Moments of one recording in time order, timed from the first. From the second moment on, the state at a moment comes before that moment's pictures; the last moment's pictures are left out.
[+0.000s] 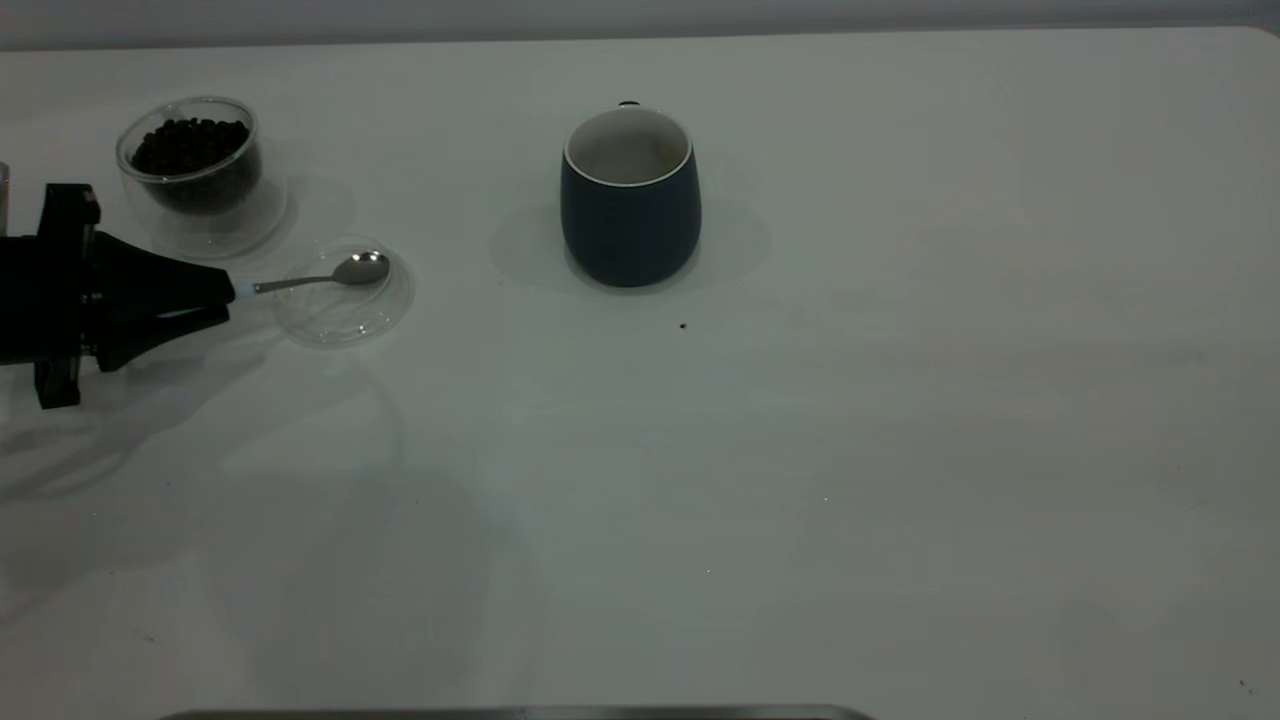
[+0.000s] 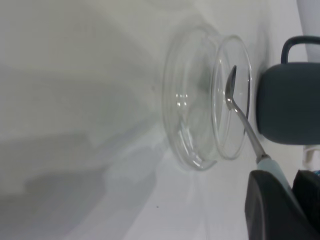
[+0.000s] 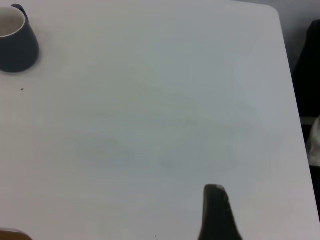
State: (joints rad) left arm 0.40 2.49 -0.90 -1.79 0.94 1.69; right arm 0.01 -0.02 -0.47 0.04 1.13 -0.12
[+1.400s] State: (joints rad) left arm 0.39 2.51 -0.93 -1.79 0.92 1.69; right arm 0.01 -0.02 -0.47 0.04 1.13 -0.12
